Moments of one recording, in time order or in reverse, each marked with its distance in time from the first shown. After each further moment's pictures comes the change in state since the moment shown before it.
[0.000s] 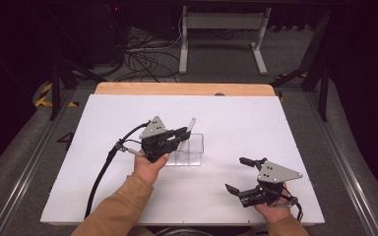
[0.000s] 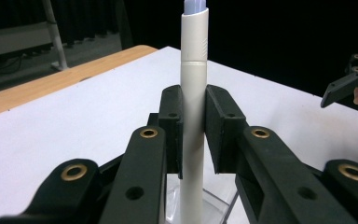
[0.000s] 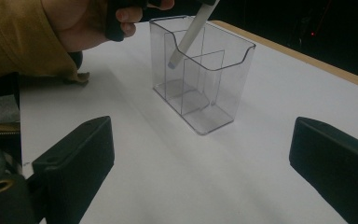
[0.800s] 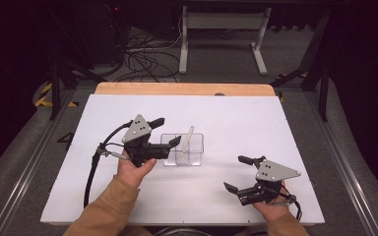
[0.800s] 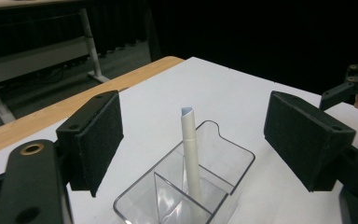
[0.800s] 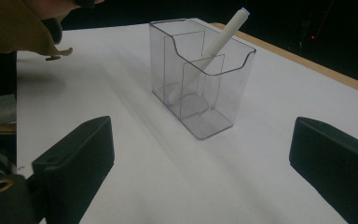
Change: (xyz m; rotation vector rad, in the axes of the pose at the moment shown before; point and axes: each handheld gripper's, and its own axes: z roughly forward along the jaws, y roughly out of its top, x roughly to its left) left arm -0.012 0.022 -0.052 -0.017 0.120 0.047; right arm -0.002 0.003 0.004 -0.008 0.002 -0.013
